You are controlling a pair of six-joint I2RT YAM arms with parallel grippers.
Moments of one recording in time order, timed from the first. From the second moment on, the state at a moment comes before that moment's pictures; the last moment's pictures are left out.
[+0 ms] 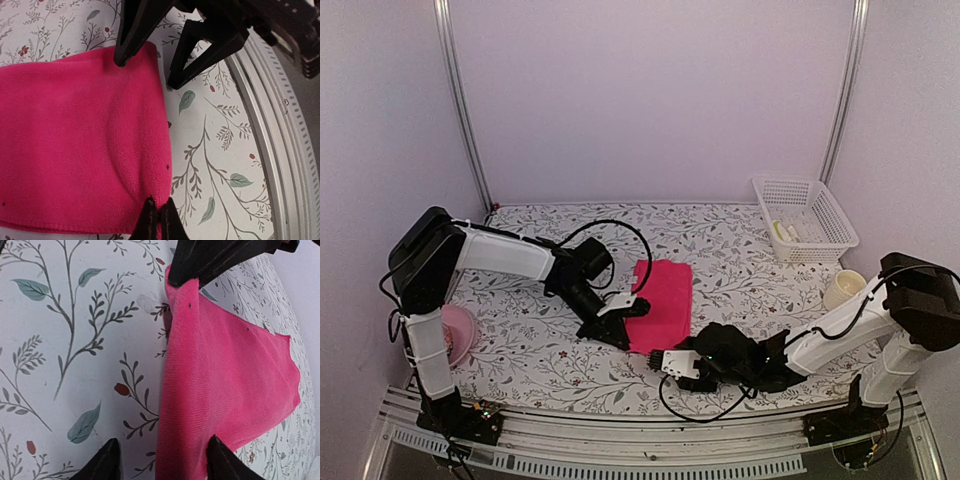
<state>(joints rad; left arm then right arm) -0.74 1.94 1.18 -0.56 0.78 0.89 1.23 1.65 0.60 0.31 0.28 -0.47</state>
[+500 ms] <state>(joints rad) -0.74 1.94 1.18 -0.57 0.77 0.89 1.24 1.69 0.63 0.24 0.36 -0.44</state>
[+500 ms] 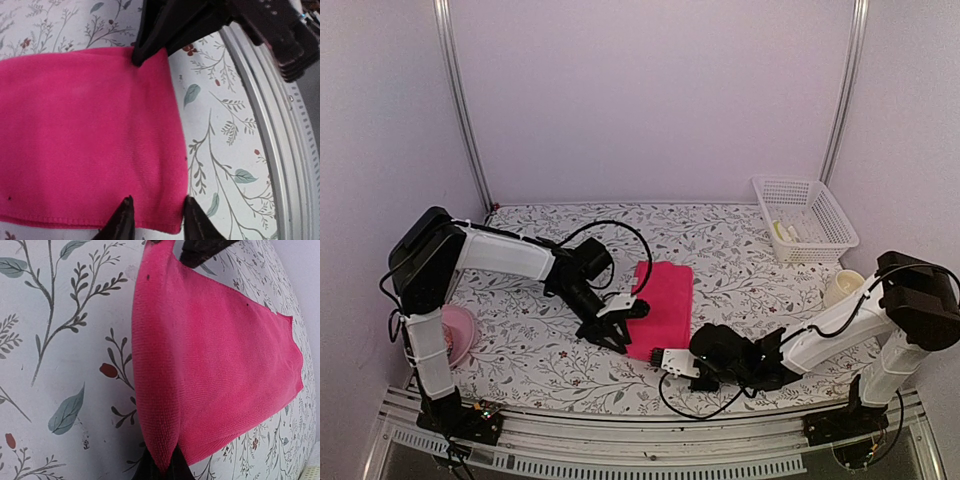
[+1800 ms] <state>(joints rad) -0.74 1.85 1.08 -0.43 0.64 0.77 0.96 1.71 0.87 -0.21 -0.26 -0.03</state>
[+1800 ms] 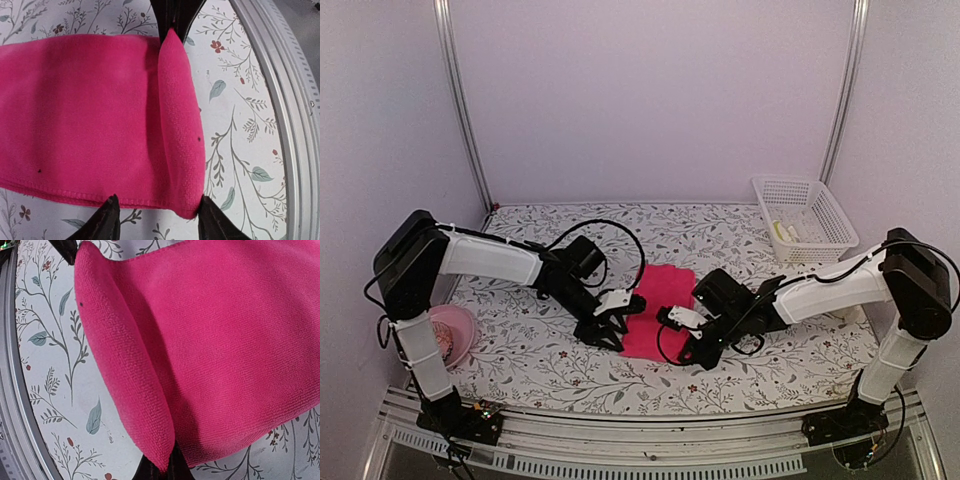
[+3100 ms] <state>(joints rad) -0.72 2.00 1.20 -0.54 0.61 0.70 0.78 1.77 0.88 -0.24 -0.61 -0.03</state>
